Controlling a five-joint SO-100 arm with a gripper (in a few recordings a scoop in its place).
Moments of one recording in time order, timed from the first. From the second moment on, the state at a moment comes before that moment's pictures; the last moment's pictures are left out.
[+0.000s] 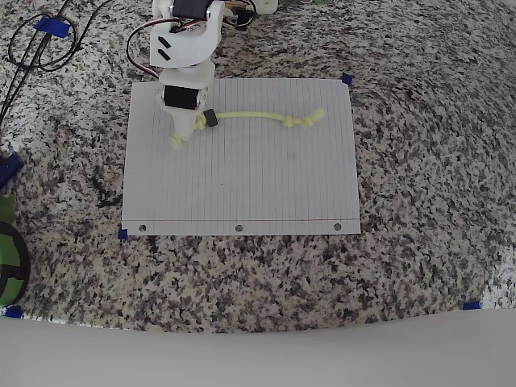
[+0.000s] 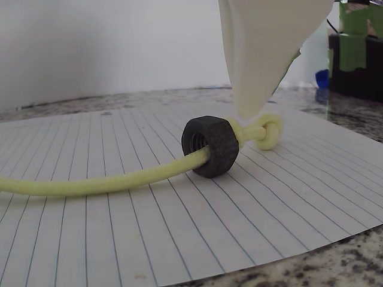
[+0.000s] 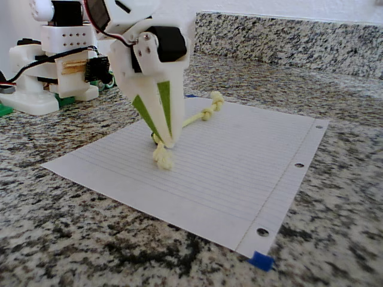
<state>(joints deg) 13.2 109.5 143.3 24.3 -84.4</state>
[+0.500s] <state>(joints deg) 5.3 131.4 143.1 32.3 -88.1</state>
